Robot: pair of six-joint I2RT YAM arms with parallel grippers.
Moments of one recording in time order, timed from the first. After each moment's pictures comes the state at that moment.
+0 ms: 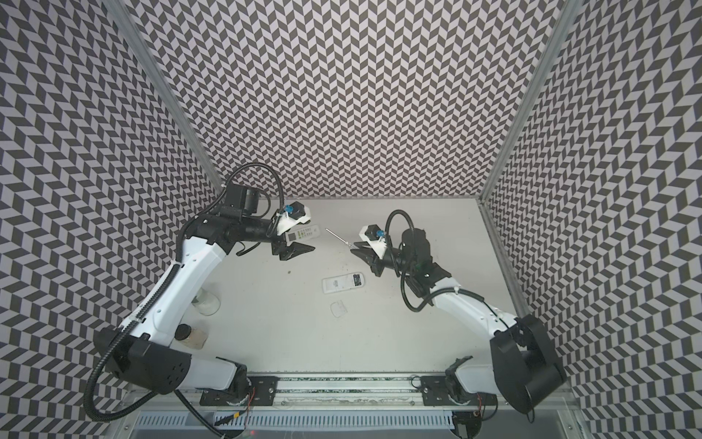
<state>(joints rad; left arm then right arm) -0.27 1.42 1.54 -0.93 0.75 0.88 0.50 1.32 0.78 0.36 -0.68 -0.19</state>
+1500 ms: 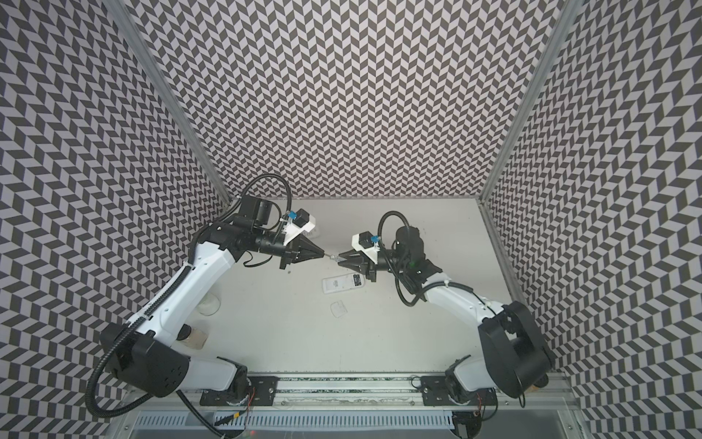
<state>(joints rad) -0.33 1.41 1.40 -0.87 1.01 0.64 0.53 1.42 0.84 0.47 -0.99 -0.17</state>
